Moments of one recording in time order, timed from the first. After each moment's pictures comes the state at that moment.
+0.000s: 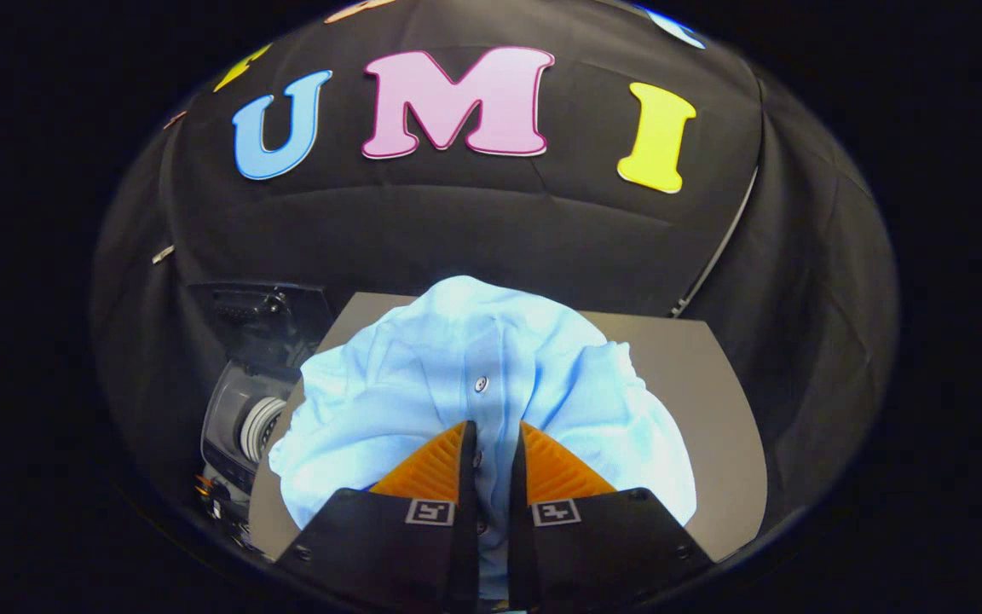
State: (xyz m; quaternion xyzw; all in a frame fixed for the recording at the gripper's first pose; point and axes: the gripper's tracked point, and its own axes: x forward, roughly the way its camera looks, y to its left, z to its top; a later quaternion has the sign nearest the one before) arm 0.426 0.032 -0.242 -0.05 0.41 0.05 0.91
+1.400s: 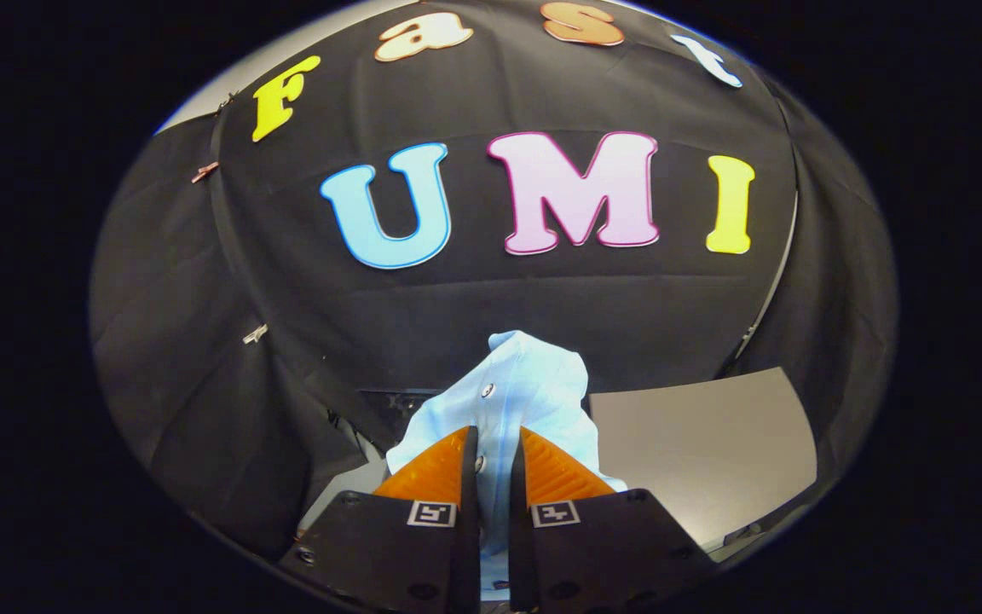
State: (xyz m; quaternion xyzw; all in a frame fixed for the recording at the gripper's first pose) arm 0.370 0.318 -0.085 0.02 0.36 0.15 0.92
